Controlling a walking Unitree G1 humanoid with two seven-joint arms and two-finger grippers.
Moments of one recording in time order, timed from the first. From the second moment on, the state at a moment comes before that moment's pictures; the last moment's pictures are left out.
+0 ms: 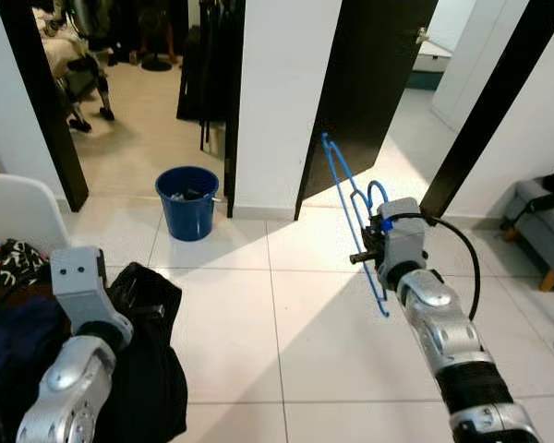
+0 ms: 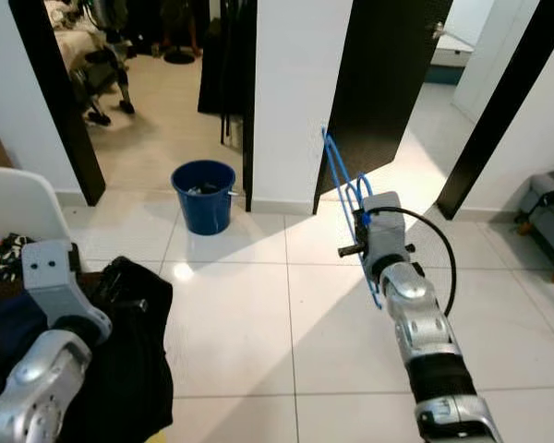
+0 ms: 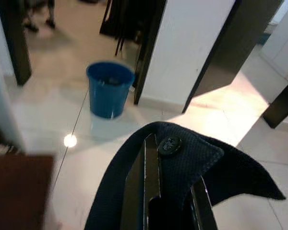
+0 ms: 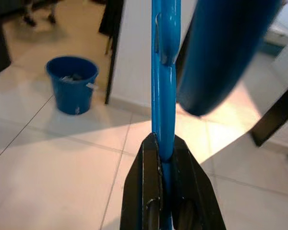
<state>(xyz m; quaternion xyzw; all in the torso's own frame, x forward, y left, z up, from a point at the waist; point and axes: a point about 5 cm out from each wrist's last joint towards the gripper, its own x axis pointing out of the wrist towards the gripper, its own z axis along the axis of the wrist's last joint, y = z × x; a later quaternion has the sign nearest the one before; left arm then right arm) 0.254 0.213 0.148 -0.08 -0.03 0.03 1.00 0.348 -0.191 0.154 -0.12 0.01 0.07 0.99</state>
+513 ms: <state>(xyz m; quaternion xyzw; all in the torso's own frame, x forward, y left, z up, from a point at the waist) 0.258 0.202 0.153 -0.09 -0.04 -0.02 0.99 0.328 -0.200 0.152 -0.16 -0.02 0.03 0.99</state>
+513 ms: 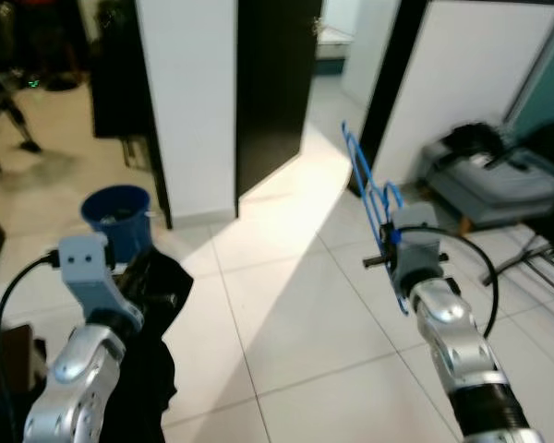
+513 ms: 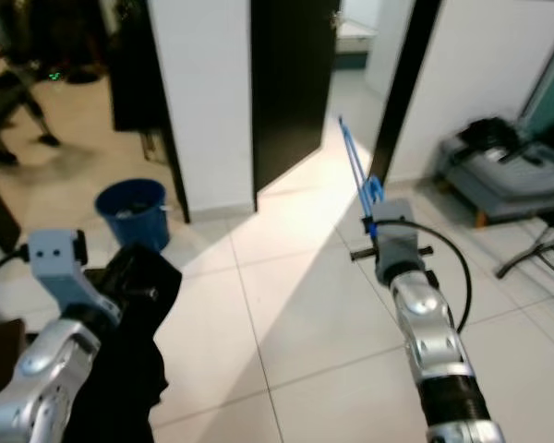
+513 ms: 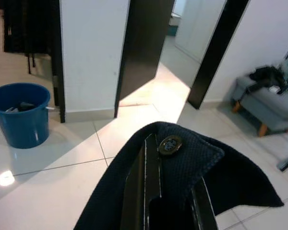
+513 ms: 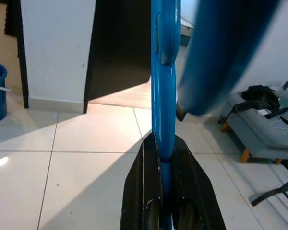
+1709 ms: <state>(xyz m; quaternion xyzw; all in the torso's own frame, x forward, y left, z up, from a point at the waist) 0.264 0.207 0.158 -0.09 -0.05 -0.05 0.99 0.322 -0.198 0.153 -0.19 -0.02 0.03 0.98</state>
